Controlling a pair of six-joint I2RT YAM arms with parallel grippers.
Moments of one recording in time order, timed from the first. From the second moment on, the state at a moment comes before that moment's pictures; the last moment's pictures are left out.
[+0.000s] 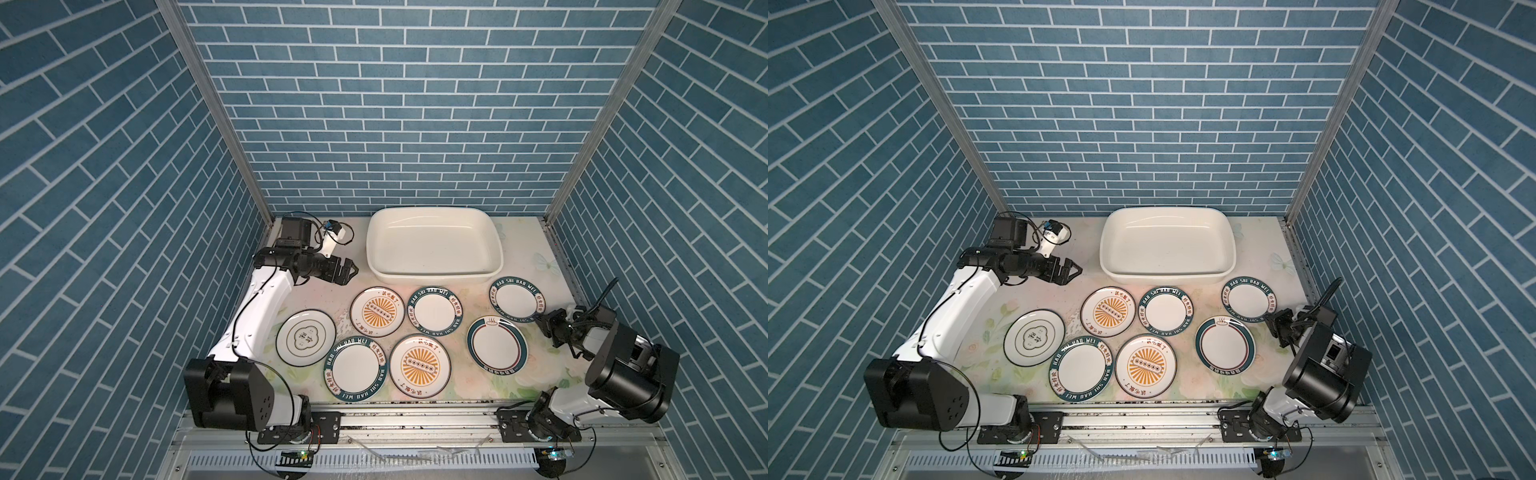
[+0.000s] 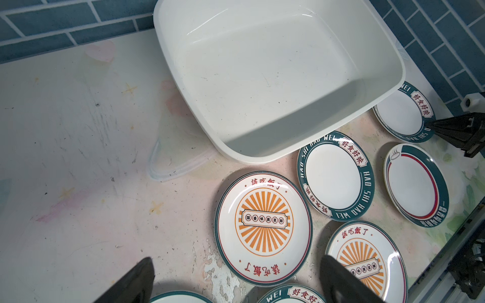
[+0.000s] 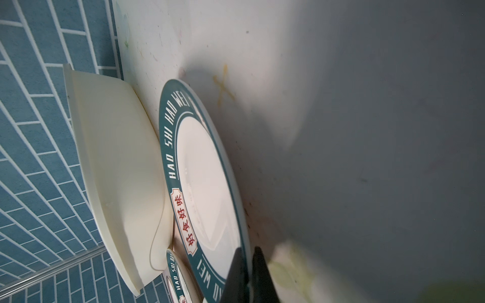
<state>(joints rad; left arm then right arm) -0.08 1.39 1.31 -0.85 0.44 0.22 -0.59 1.48 0.48 -0.02 -0.76 0.62</state>
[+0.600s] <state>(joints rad) -0.08 1.39 1.31 -0.85 0.42 0.24 -0.61 1.32 0.46 -0.12 -0.76 0.63</state>
